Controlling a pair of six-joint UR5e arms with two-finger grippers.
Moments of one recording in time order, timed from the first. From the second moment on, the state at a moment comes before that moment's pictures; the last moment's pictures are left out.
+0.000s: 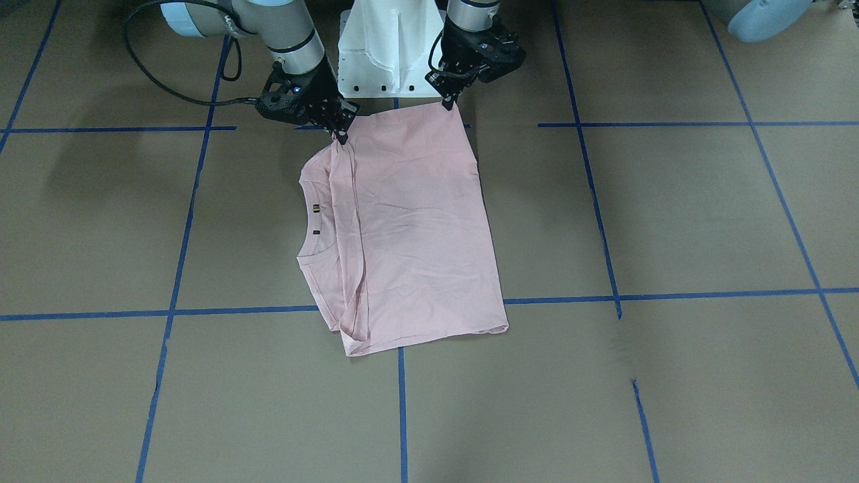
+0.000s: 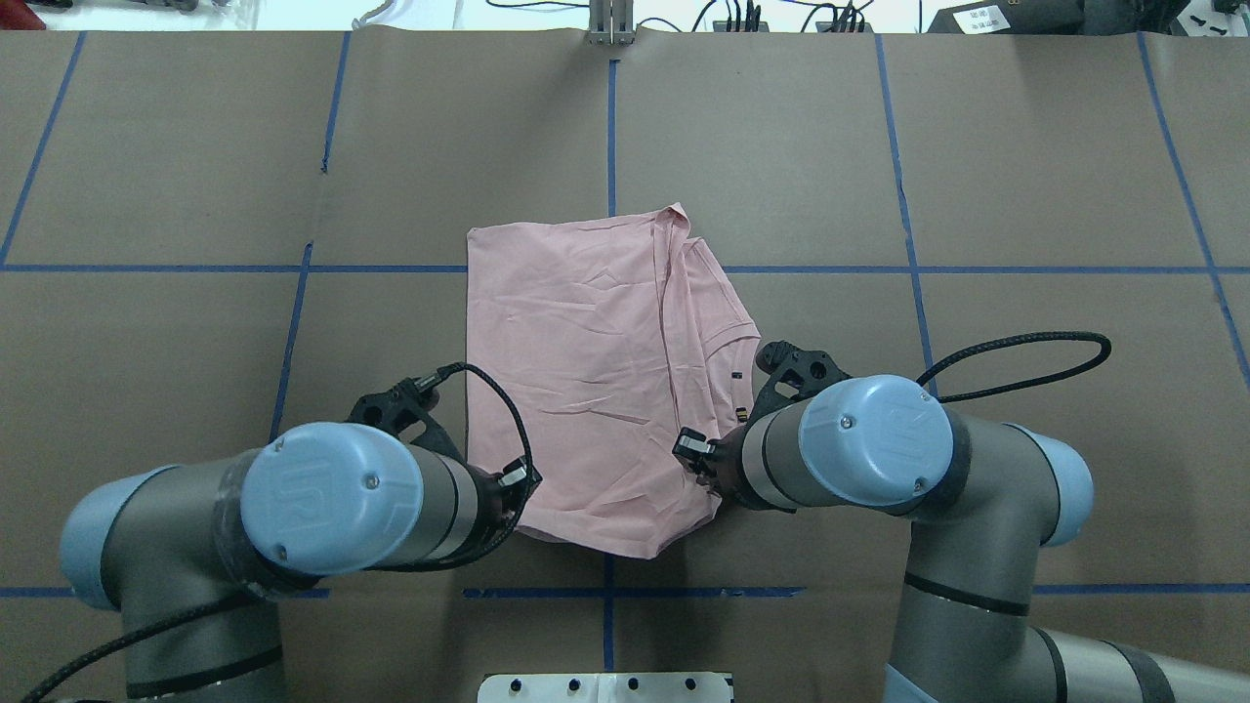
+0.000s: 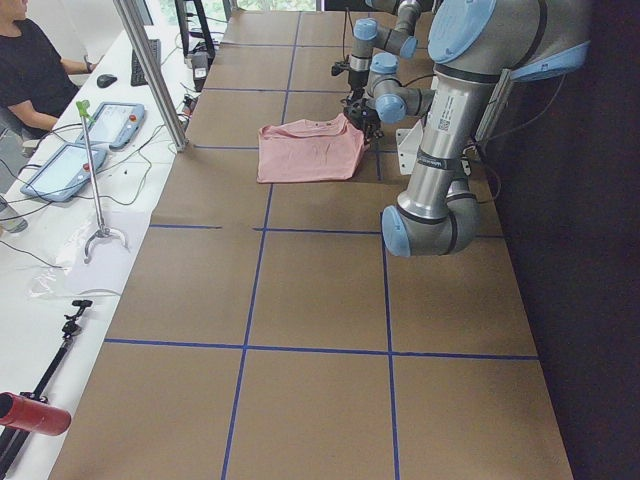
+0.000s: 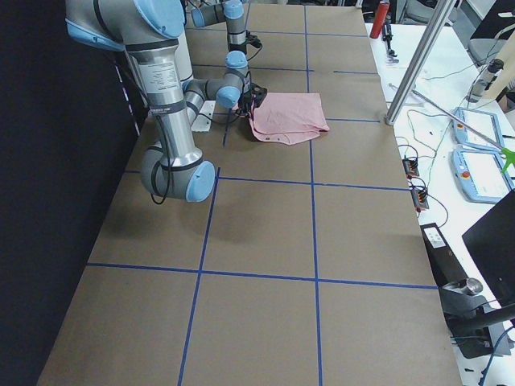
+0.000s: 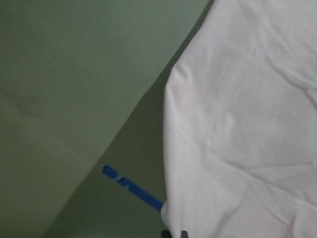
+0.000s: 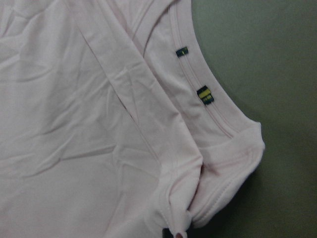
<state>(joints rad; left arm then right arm) -0.30 -2.06 -2.09 -1.48 -1.69 -2.01 0.36 -1.18 1.99 -1.40 1.75 1.81</state>
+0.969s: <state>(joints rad) -0.49 -2.07 -1.87 -1.81 -1.75 -1.96 0.54 -1.06 1.68 -1.14 1.75 1.80</state>
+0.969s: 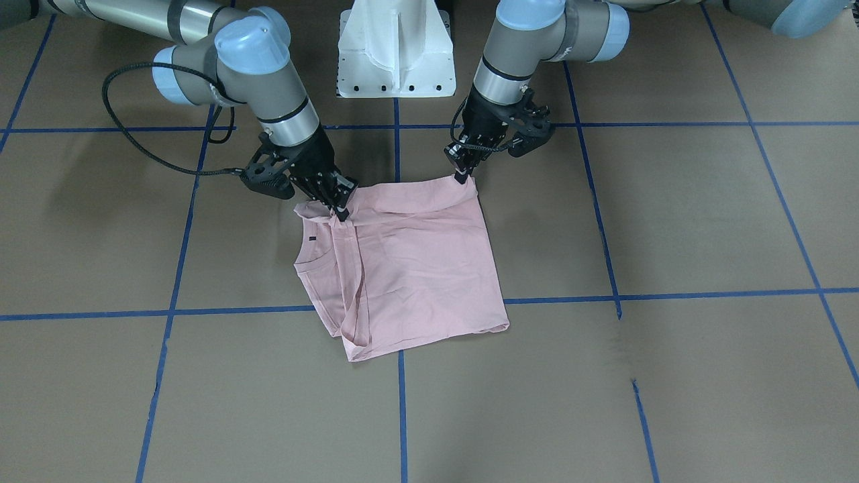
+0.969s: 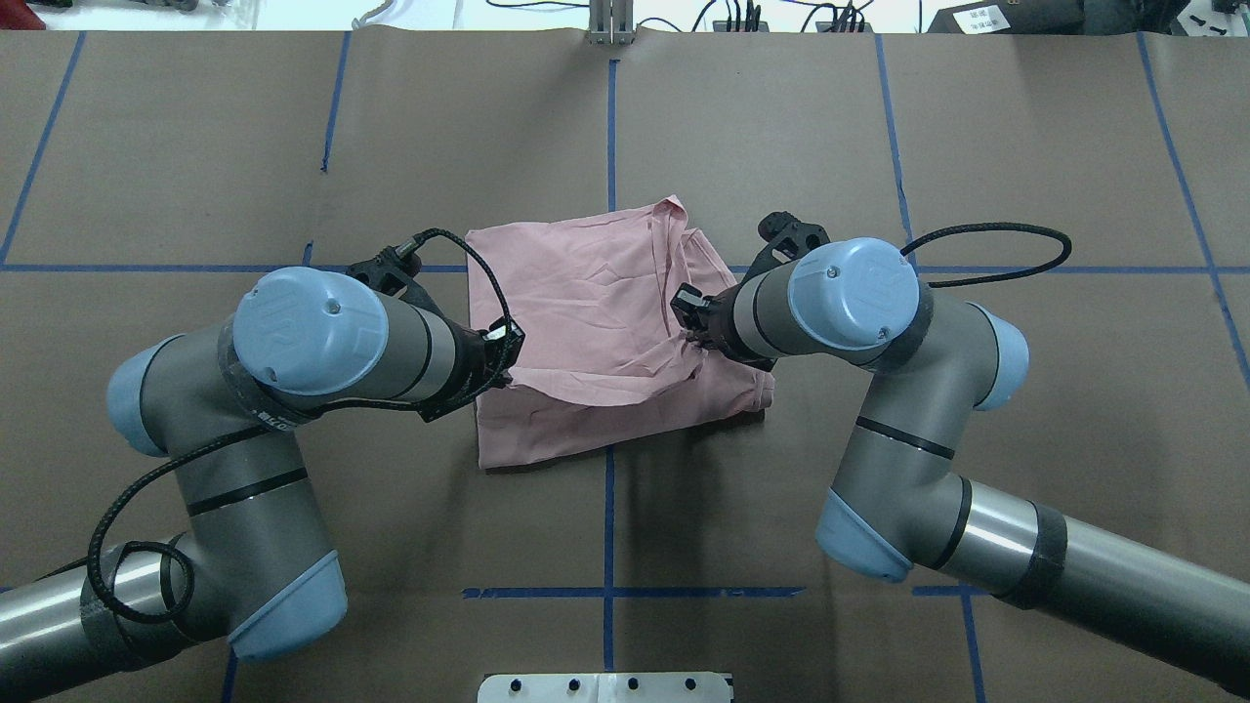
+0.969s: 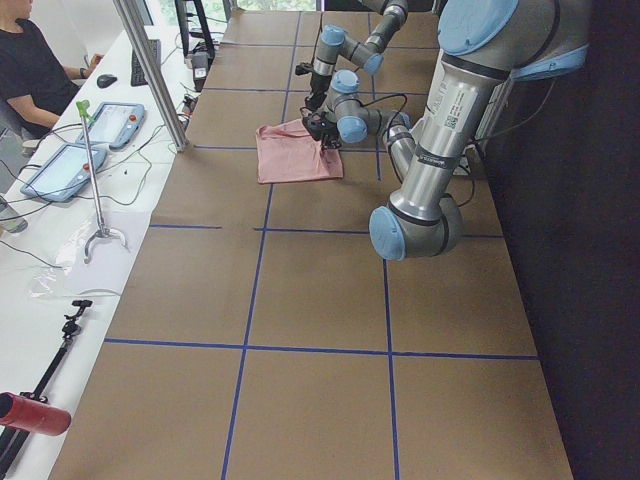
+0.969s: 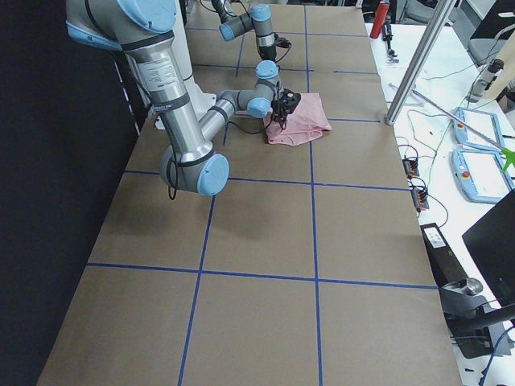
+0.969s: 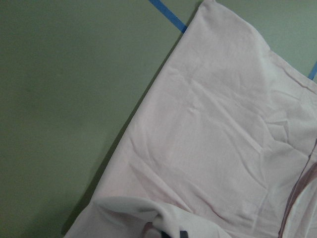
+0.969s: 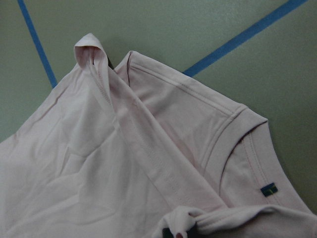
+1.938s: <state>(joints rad) -0.77 -2.20 -1.47 -2.04 -1.76 -1.73 0.77 -0.65 1.07 -1.07 1.76 1.64</state>
